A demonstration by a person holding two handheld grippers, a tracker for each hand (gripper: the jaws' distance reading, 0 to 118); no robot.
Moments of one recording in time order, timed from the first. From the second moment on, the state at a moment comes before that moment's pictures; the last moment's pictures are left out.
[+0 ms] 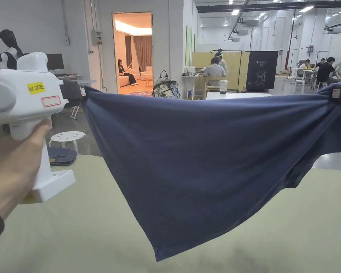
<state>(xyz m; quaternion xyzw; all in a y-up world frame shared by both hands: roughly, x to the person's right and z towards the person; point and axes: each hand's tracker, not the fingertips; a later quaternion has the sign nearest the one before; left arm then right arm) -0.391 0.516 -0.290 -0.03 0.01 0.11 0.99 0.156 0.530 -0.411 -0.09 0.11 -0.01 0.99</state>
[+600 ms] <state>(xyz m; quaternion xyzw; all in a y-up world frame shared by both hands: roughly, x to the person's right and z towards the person) -0.359 0.252 -0.158 -0.22 -0.02 0.13 0.97 0.221 0.243 -0.273 -0.27 0.10 -0.09 0.95</state>
